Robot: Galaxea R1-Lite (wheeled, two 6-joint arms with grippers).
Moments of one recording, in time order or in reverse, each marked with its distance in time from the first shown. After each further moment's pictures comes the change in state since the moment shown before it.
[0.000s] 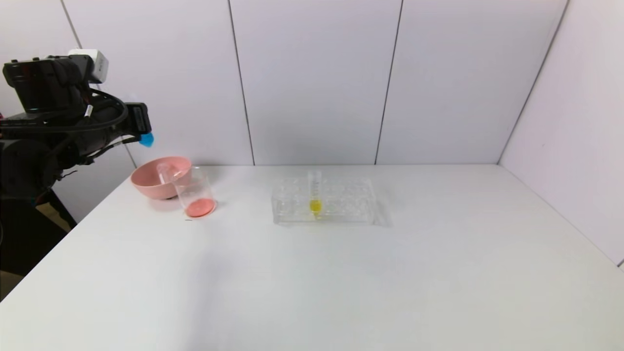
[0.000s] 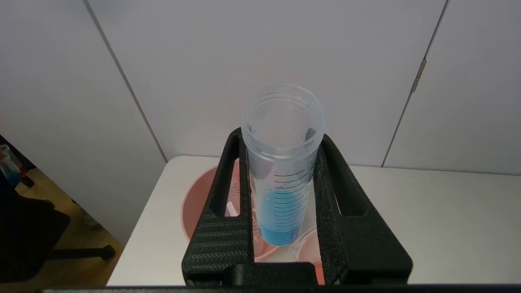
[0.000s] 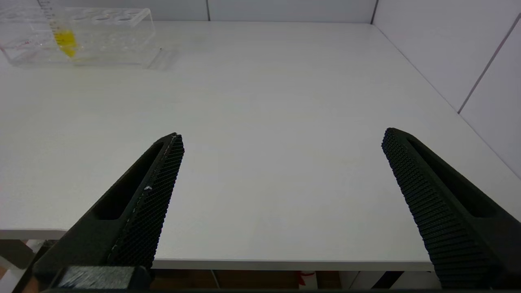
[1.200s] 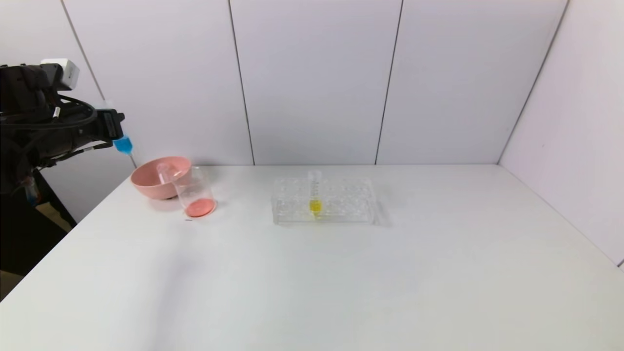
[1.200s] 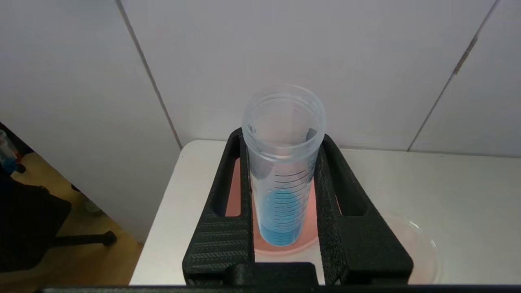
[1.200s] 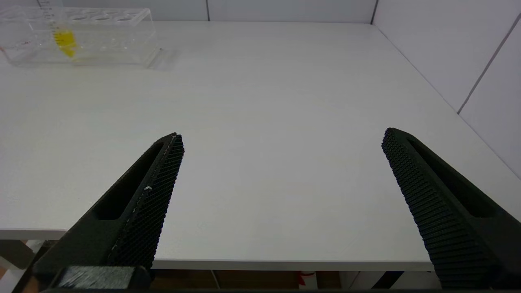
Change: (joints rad) left arm 0.165 0.035 -0.046 0.083 -0.201 -0.009; right arm 0.000 0.000 0.000 0.000 0.000 0.000
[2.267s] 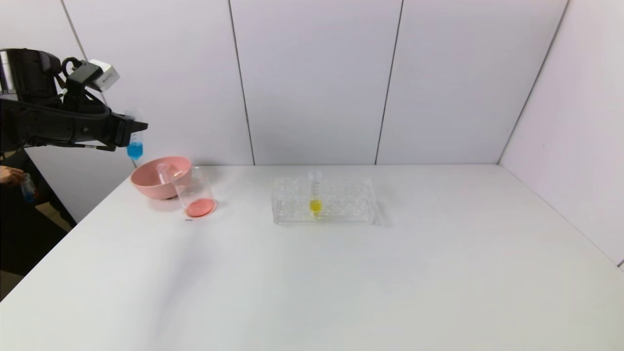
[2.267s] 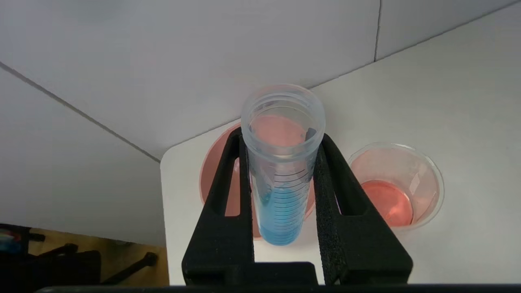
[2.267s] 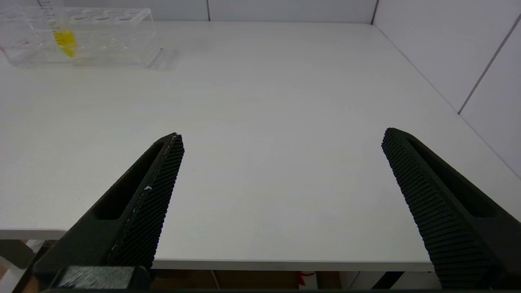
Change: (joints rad) left arm 0.020 0.096 -0.315 0.444 -0.276 0.407; right arm 0.000 0.000 0.000 0.000 0.000 0.000
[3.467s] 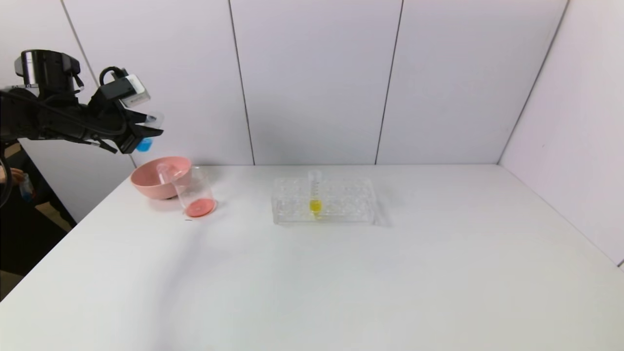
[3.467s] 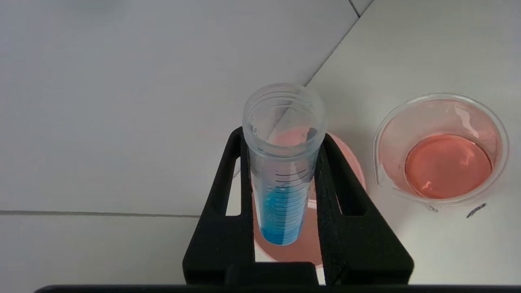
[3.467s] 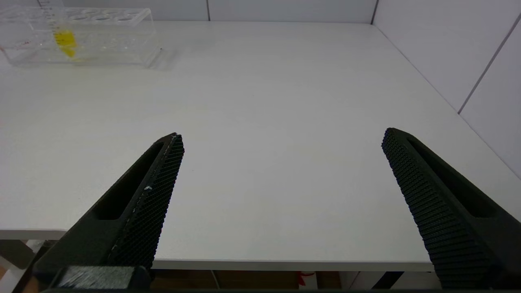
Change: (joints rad) left arm -0.004 0.117 -0.204 0.182 -0.144 0.537; right arm 0.000 0.000 0.000 0.000 0.000 0.000
